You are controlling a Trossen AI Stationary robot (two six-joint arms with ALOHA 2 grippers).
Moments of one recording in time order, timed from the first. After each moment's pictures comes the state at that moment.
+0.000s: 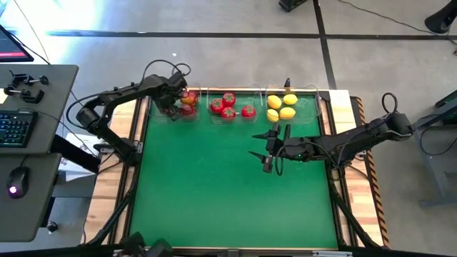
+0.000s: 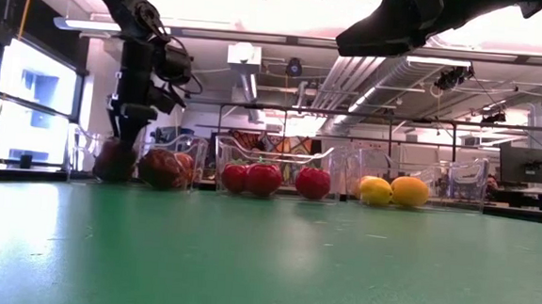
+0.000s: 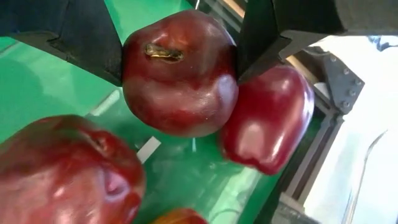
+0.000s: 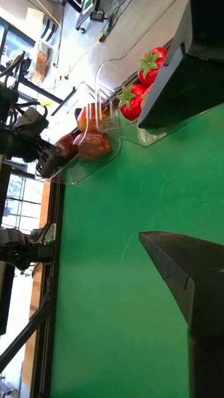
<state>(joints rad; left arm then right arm) 0.84 1.56 1.07 -0.98 -0.30 0.16 0.20 1.22 0.71 0.16 0.48 -0.04</state>
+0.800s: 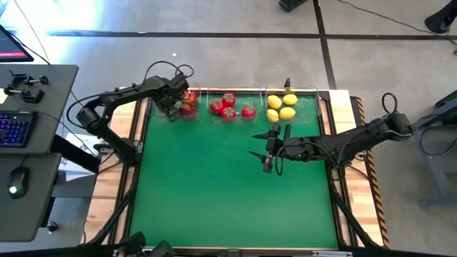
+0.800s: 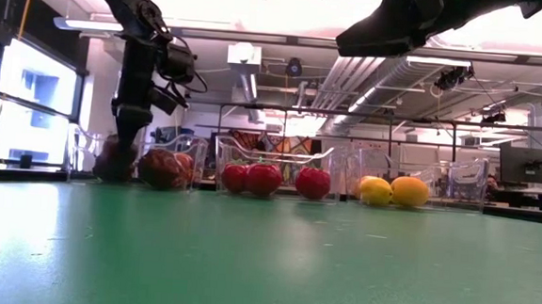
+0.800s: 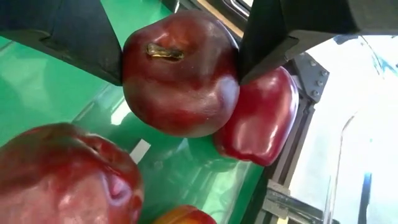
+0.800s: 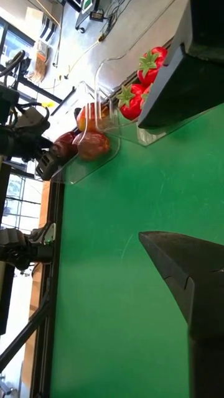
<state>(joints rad) 0.81 1.56 1.07 -0.97 -0.39 0.26 0.20 1.22 0.71 0.16 0.48 -0.04</state>
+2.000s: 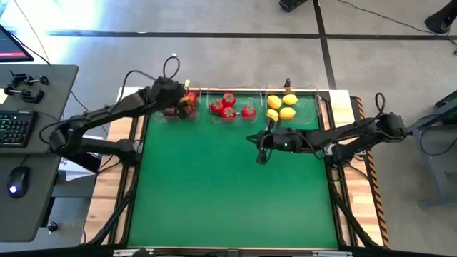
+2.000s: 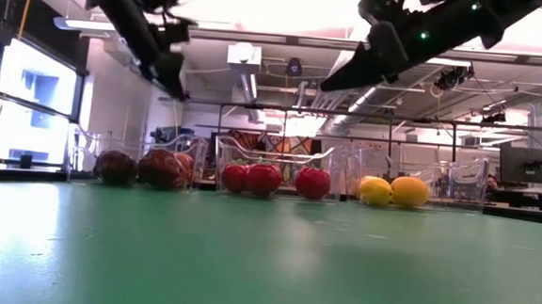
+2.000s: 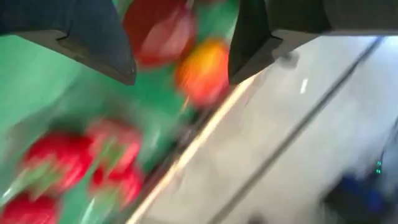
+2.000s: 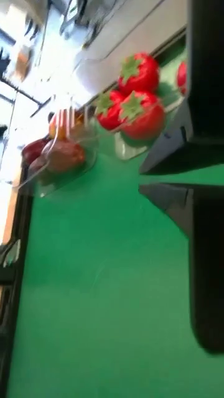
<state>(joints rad) 0.64 1.17 0.88 -0.48 -0.28 0.20 0.05 1.34 0.70 0.19 0.37 -0.11</state>
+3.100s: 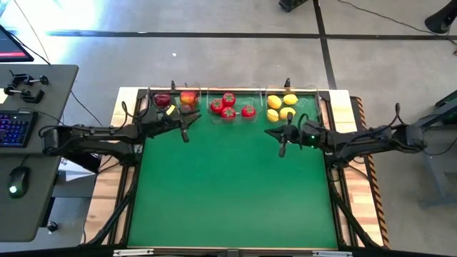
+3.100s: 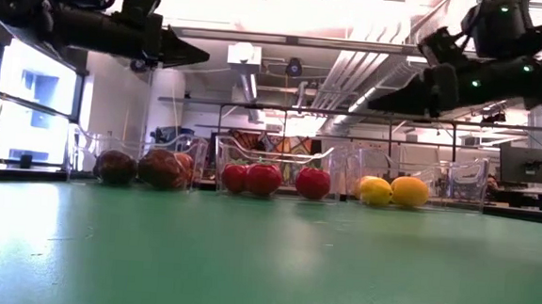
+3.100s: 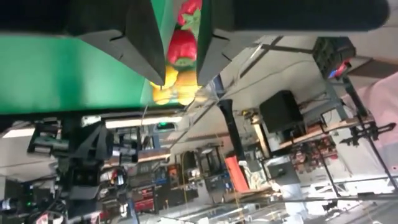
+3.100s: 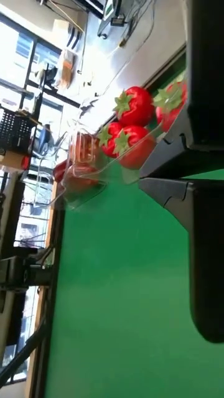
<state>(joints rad) 0.36 0.99 0.31 0.71 -0.03 0.25 -0.21 1.05 0.24 0.63 0.06 -0.21</state>
